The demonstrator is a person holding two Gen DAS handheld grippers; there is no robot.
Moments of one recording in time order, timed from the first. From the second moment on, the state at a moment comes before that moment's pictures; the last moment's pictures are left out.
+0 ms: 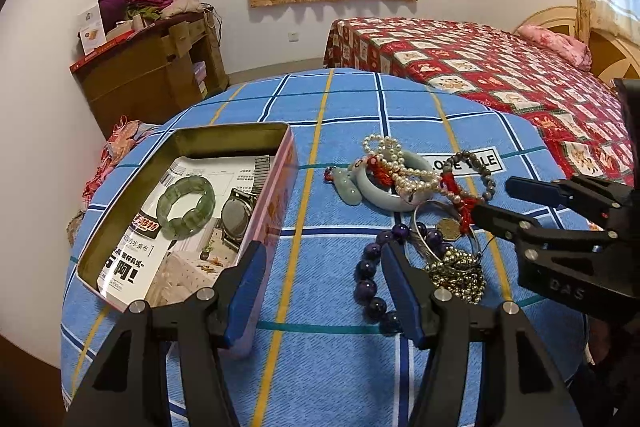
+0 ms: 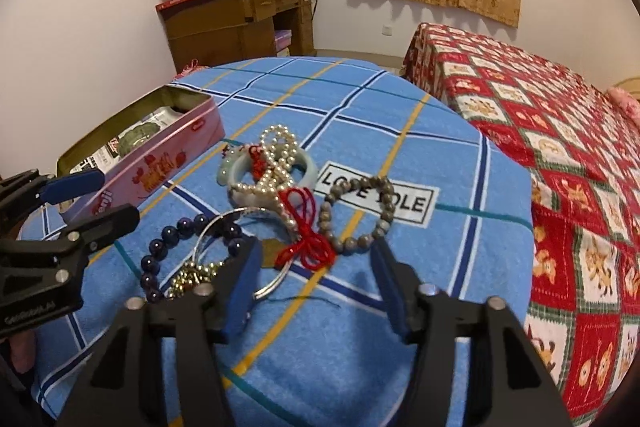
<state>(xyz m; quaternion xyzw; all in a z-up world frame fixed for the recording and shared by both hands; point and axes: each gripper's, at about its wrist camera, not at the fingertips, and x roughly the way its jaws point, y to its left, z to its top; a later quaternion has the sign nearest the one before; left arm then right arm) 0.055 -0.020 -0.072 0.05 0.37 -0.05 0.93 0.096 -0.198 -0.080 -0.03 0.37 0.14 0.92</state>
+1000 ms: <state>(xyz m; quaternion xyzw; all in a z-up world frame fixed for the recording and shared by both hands) 0.053 -0.024 -0.069 0.04 0.38 -0.07 0.92 0.097 -0.208 -0.078 0.00 0.39 0.16 0.91</state>
